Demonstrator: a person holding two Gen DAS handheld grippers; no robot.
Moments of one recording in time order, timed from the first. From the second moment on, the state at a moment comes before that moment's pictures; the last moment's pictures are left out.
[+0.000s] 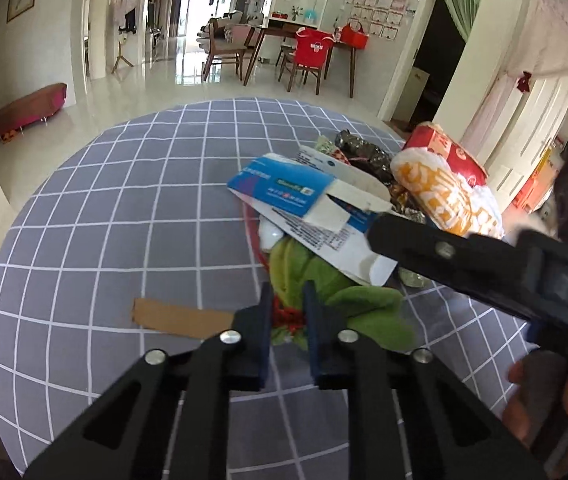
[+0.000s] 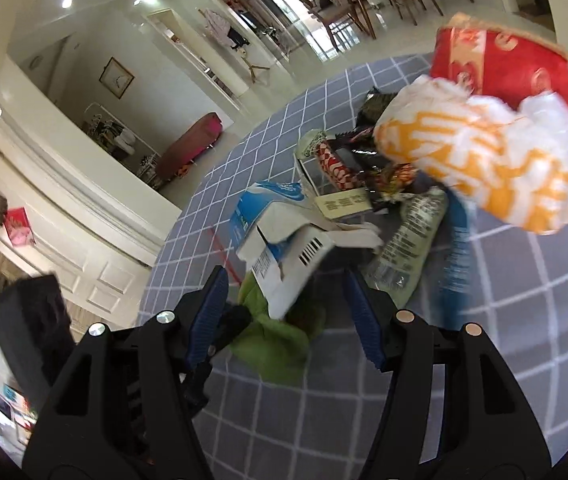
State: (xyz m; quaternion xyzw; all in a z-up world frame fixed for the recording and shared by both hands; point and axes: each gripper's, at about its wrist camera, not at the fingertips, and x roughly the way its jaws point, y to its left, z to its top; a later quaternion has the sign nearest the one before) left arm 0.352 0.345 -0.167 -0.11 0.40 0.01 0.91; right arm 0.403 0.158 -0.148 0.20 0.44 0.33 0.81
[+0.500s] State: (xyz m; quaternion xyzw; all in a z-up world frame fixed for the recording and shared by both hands) left arm 0.293 0.384 -0.120 -0.13 0.32 0.06 0.94; right arm 0.385 0.180 -0.116 0.18 0.38 0.37 0.83
